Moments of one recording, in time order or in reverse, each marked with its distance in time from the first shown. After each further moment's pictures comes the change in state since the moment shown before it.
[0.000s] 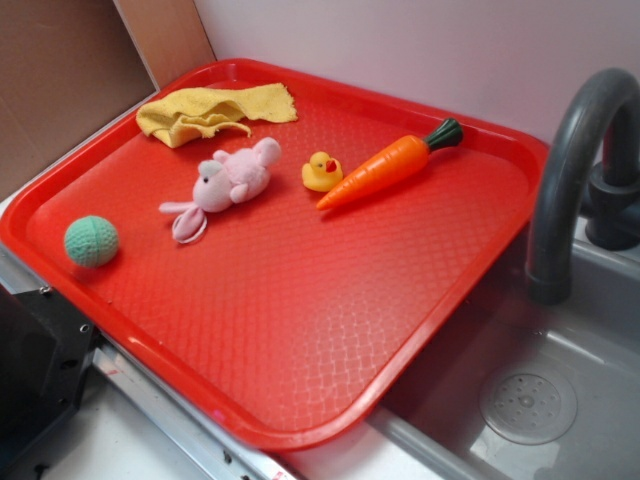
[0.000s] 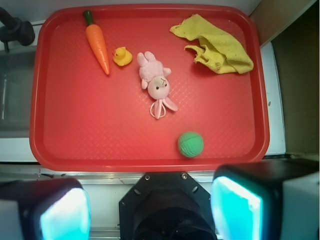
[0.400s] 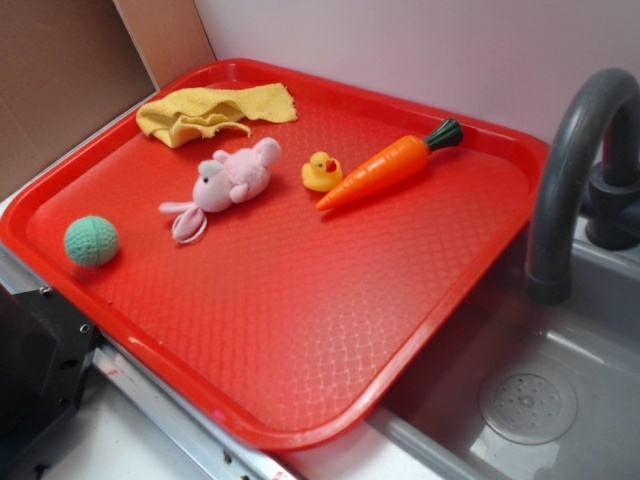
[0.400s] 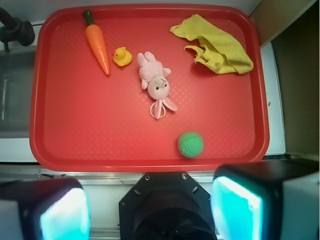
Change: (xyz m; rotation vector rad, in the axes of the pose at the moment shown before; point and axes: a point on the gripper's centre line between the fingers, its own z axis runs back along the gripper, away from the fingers) arm 0.002 0.000 0.003 0.001 -0.011 -0.003
